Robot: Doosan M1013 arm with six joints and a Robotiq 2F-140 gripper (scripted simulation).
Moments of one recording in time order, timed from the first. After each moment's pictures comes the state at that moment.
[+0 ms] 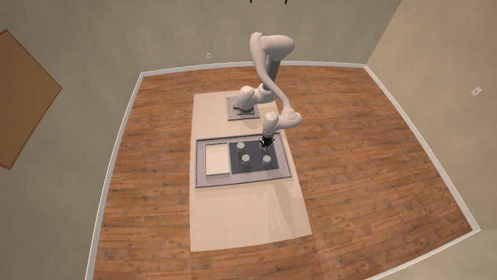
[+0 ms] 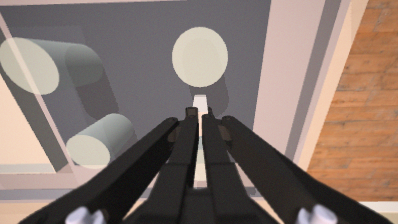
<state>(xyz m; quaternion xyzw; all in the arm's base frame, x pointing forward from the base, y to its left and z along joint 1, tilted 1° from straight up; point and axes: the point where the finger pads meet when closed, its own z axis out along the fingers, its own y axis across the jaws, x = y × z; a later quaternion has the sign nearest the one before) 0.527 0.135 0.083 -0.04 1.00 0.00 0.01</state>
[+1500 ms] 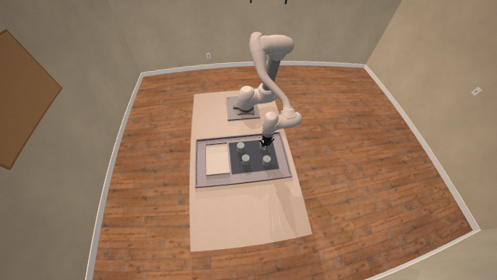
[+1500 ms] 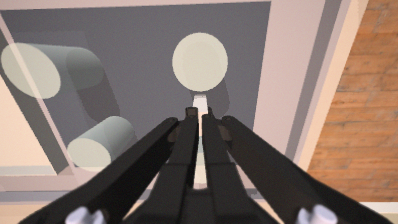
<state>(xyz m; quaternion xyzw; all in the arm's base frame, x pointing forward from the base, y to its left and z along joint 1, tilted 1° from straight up) 0.522 0.134 0.082 -0.04 1.00 0.00 0.01</state>
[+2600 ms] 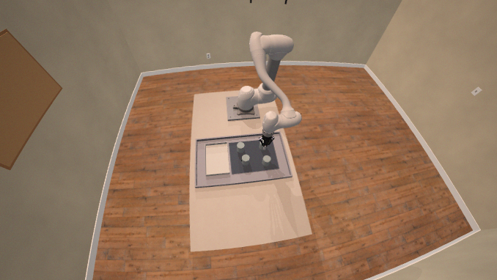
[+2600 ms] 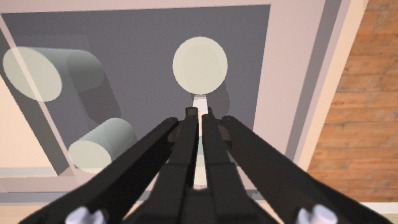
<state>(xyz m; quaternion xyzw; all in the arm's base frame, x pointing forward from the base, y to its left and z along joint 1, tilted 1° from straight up) 0.518 0.134 0.082 -0.04 1.00 0.00 0.01</state>
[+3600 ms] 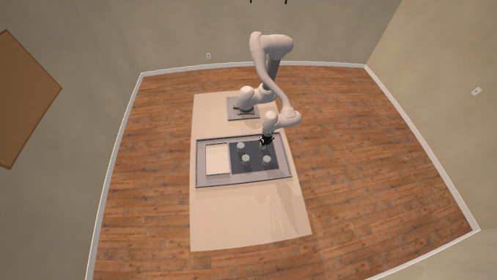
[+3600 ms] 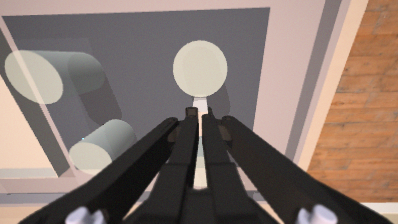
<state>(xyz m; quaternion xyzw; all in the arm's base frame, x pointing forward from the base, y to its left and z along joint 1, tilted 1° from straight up) 0.514 0.134 0.082 -0.04 1.00 0.00 0.01</state>
